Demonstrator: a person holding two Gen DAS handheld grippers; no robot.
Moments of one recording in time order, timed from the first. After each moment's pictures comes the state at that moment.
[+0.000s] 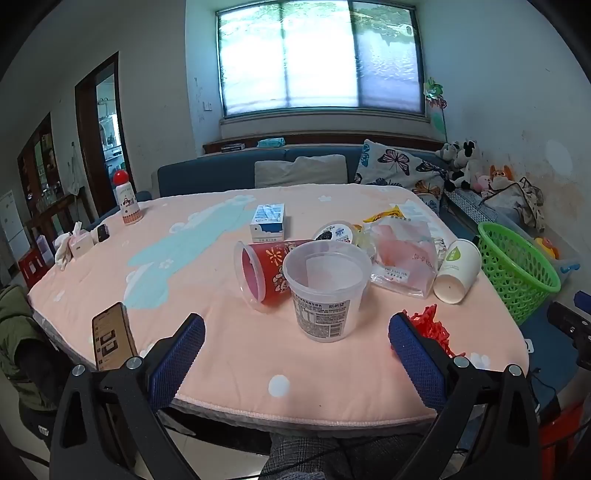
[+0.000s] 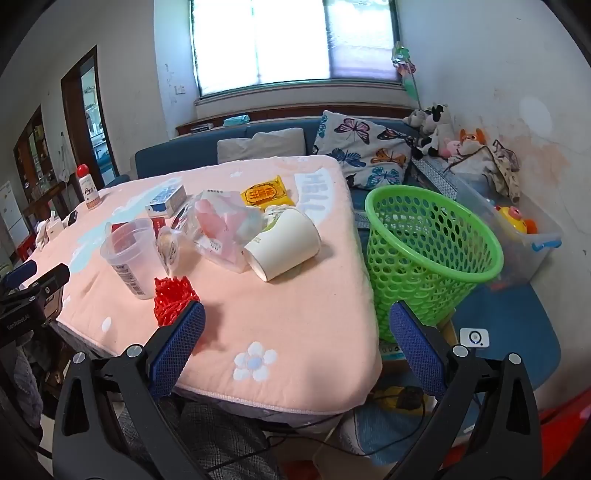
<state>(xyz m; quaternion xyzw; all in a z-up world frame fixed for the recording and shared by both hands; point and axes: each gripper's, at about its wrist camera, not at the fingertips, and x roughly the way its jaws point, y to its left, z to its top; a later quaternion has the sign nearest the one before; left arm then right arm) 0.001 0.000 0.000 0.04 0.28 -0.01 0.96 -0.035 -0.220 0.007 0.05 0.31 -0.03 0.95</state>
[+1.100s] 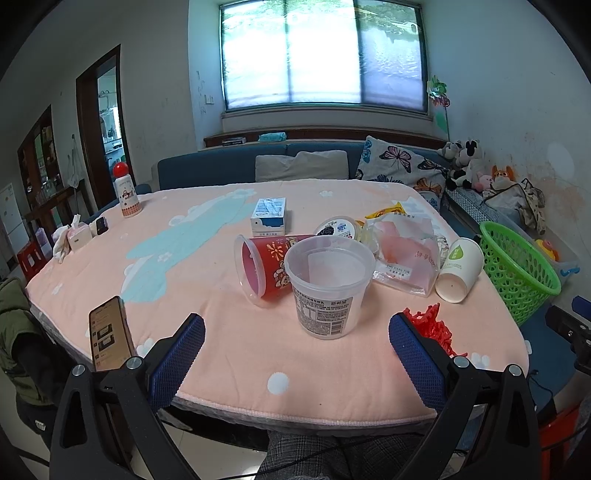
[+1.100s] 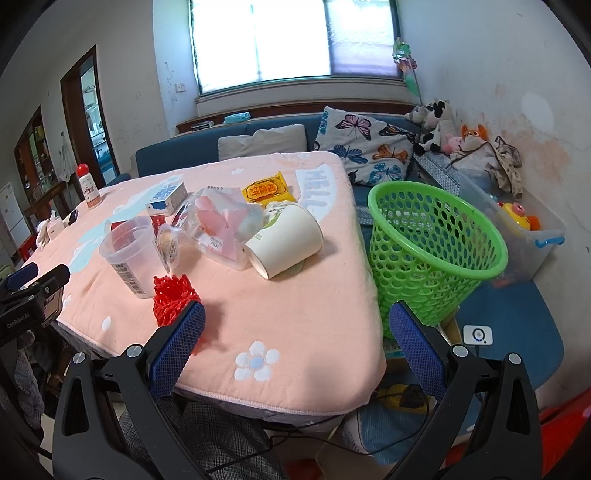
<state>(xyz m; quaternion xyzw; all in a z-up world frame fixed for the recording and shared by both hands) 0.005 0.004 -0.008 0.03 0.29 -0.01 0.96 -0.029 -0.221 0.000 0.05 0.32 -0.03 0.95</state>
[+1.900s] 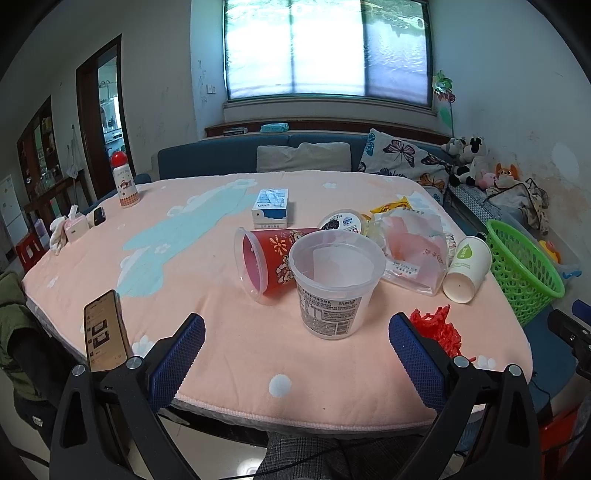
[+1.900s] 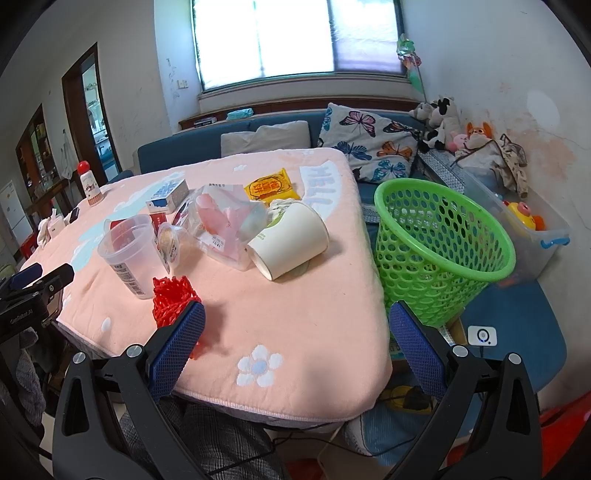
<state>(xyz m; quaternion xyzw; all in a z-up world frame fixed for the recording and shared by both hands) 0.023 0.007 -0.011 0.02 0.31 -0.01 0.95 -0.018 -0.220 -0.005 0.05 0.32 -0.02 0.94</state>
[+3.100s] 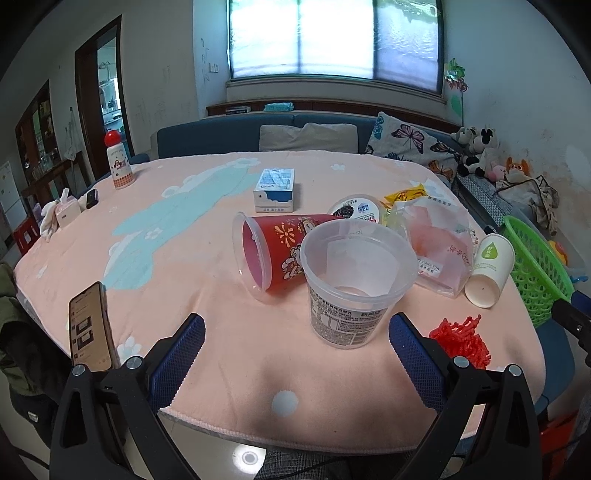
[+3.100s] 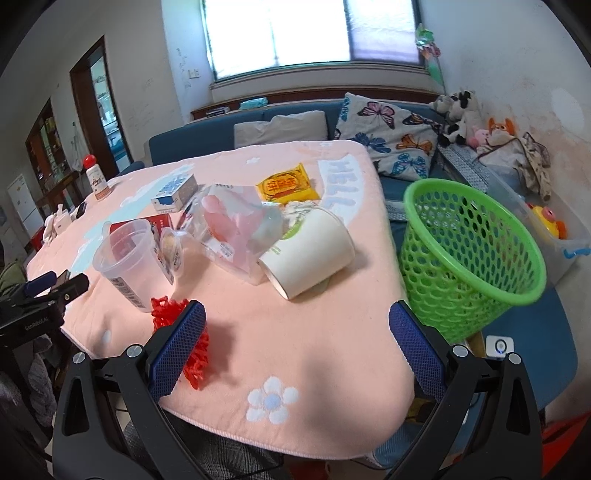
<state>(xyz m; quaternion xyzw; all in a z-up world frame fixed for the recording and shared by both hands) 0.066 0.016 -0.031 0.01 0.35 -0.01 0.94 0.031 -0.216 -0.007 0.05 0.34 0.02 0.94</state>
